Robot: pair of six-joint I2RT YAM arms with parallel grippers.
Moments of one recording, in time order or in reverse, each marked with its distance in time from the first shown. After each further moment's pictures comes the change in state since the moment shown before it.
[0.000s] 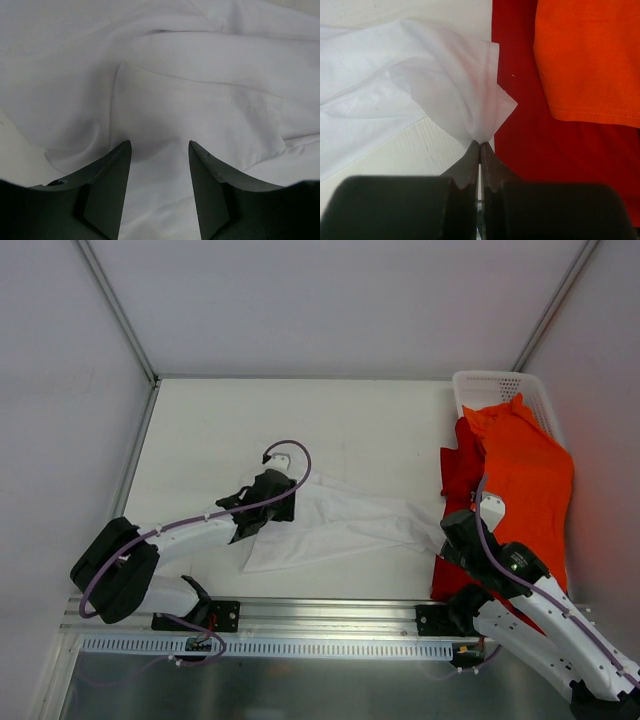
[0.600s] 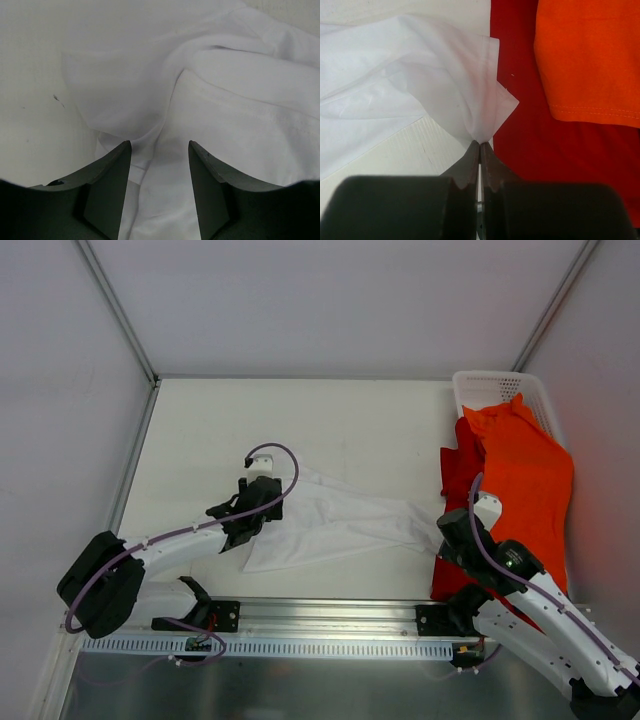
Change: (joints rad) left arm 0.000 -0.112 -0.079 0.003 -0.217 -0.045; right arm 0.000 0.029 -0.014 0.018 0.002 0.000
